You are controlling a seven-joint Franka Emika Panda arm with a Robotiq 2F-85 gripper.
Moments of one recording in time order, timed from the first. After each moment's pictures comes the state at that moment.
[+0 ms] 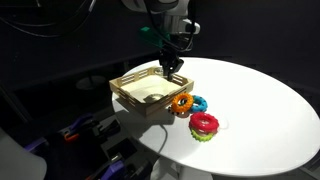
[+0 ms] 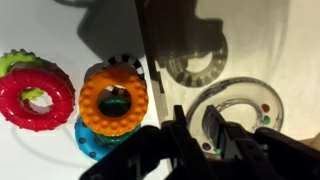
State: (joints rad) arm 0.02 0.17 -0.01 -2.34 0.06 2.47 0.12
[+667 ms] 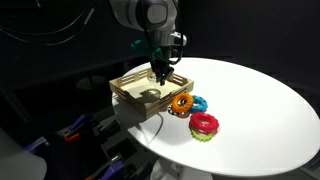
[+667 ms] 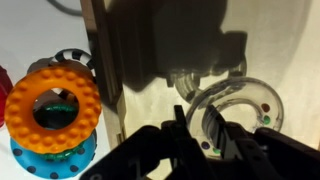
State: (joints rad) arm 0.08 0.29 0.03 -2.34 0.06 2.60 0.12
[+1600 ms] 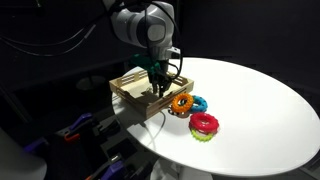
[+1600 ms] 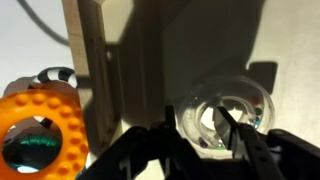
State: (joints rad) arm 0.10 0.39 0.01 -2.34 0.01 2.66 0.14
